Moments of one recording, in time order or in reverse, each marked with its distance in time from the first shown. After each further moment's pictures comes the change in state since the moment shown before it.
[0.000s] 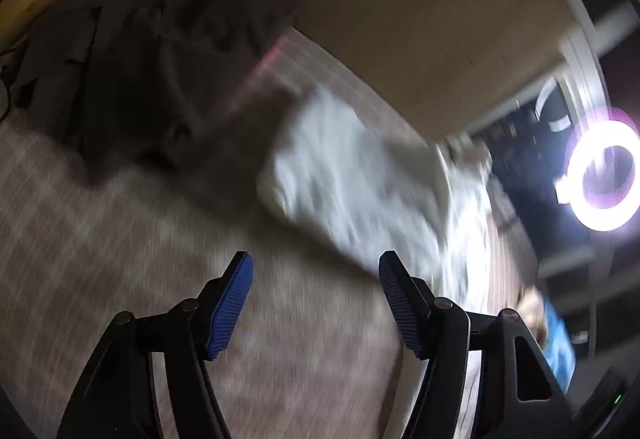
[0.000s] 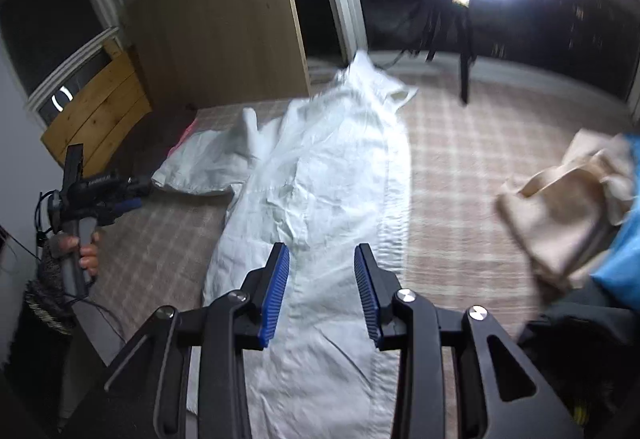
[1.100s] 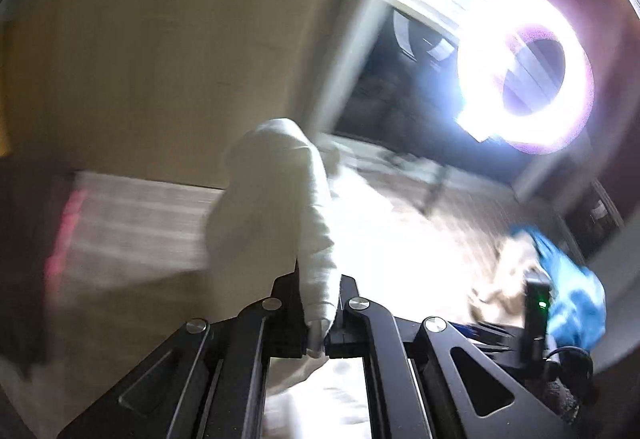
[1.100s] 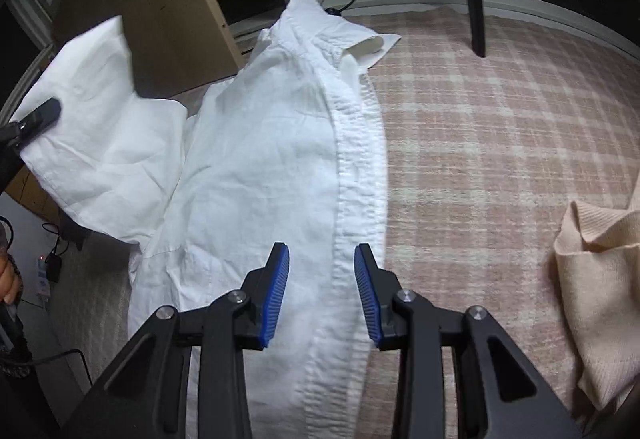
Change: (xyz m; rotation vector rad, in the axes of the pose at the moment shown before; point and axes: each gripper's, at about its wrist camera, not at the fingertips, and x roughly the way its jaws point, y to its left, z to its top) left arm 0.037 -0.268 -0.028 0.604 0.015 -0.231; right arm 0.138 -0.082 0.060 0.116 0.139 0.020
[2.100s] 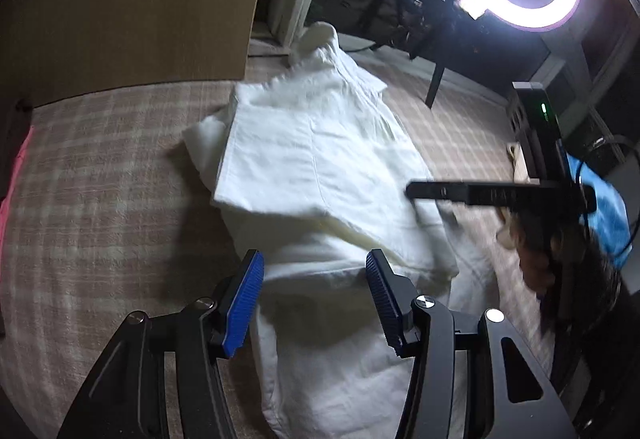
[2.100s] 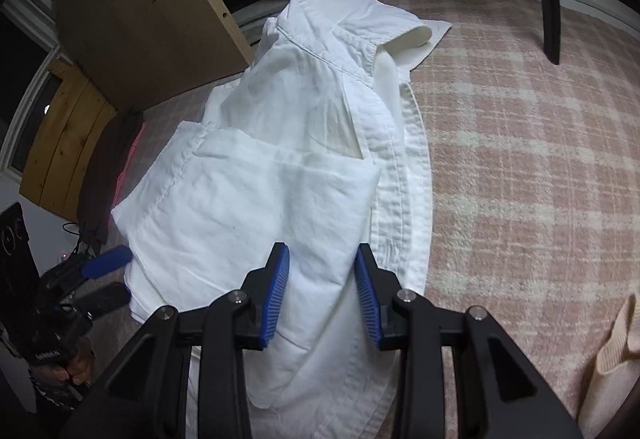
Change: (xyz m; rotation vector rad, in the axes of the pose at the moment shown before) left arm 0.031 0.043 -0.068 0.083 0.206 0.069; right arm 0.055 0.003 0.061 -0.018 0.114 0.151
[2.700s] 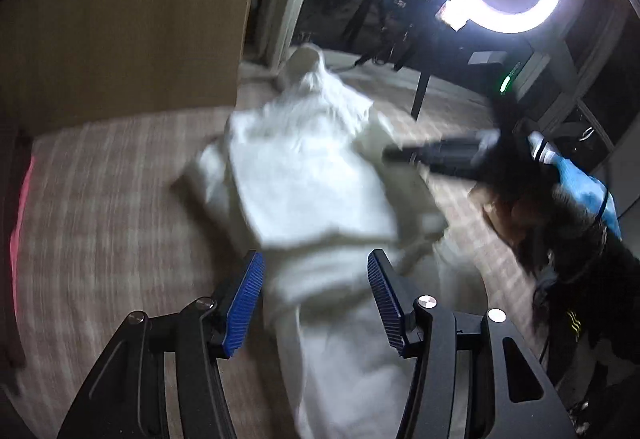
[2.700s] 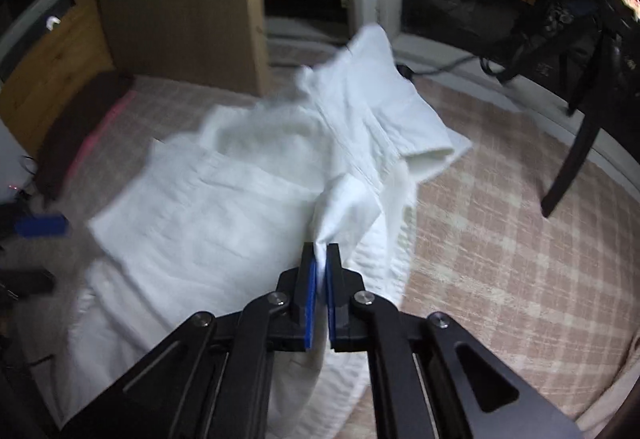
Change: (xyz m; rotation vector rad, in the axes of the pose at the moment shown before) left arm -0.019 0.003 0.029 0.051 -0.052 -0.027; right arm 0.006 0.031 0.046 -0.341 -0.044 -0.252
